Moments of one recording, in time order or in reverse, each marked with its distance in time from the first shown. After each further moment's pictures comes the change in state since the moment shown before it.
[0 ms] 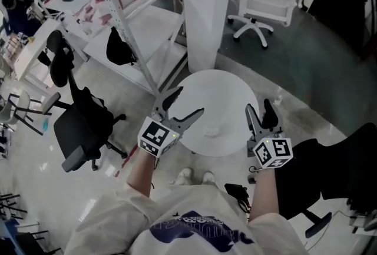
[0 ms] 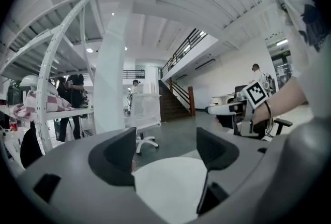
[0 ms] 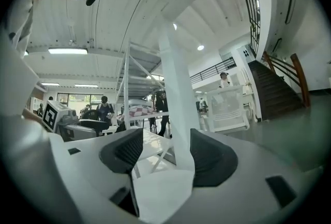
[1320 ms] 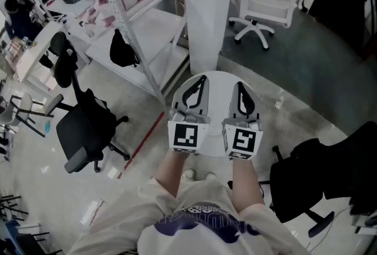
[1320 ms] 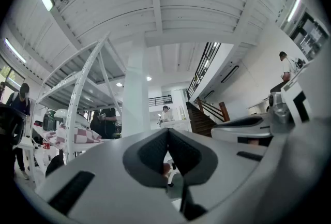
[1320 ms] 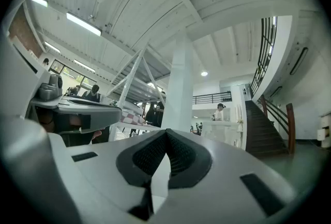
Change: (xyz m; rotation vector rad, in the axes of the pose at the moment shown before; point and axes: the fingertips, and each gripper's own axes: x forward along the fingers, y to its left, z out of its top) left arm 0.014 0.012 0.086 0.082 -0.298 0.401; right arm 0.052 0.079 0.057 -0.327 -0.156 -0.183
